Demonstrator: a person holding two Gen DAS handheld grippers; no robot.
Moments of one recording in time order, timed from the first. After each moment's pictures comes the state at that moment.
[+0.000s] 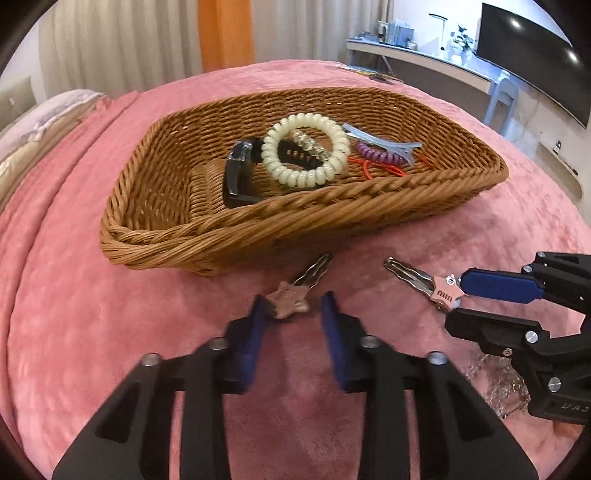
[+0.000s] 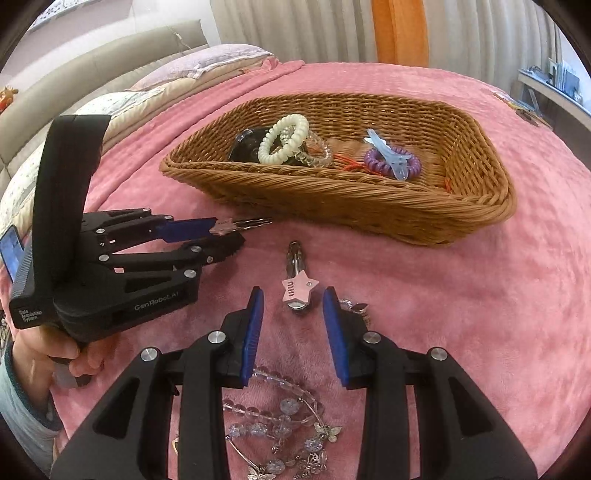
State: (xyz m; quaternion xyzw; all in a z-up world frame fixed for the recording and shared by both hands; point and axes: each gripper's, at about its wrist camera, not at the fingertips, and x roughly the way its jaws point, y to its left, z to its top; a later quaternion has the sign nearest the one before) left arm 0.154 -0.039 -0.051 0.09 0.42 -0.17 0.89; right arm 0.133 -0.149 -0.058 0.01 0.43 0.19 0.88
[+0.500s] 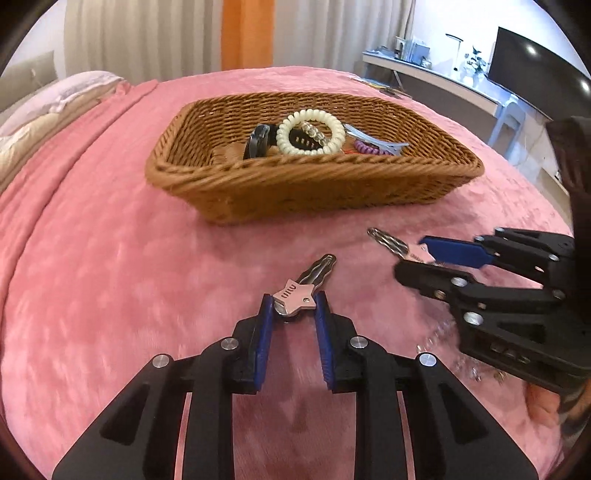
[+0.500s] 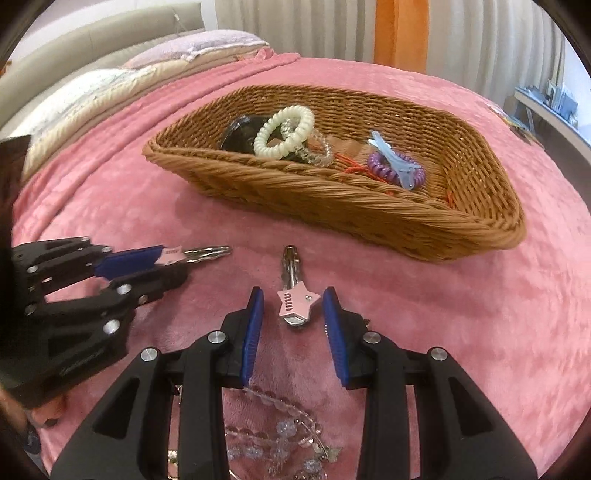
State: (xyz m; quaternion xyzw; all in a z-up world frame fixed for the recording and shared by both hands) left arm 0.113 -0.024 -0.049 0.03 0.42 -0.16 0.89; right arm 0.144 -0.126 -0.064 -0.05 0.44 0.16 0.88
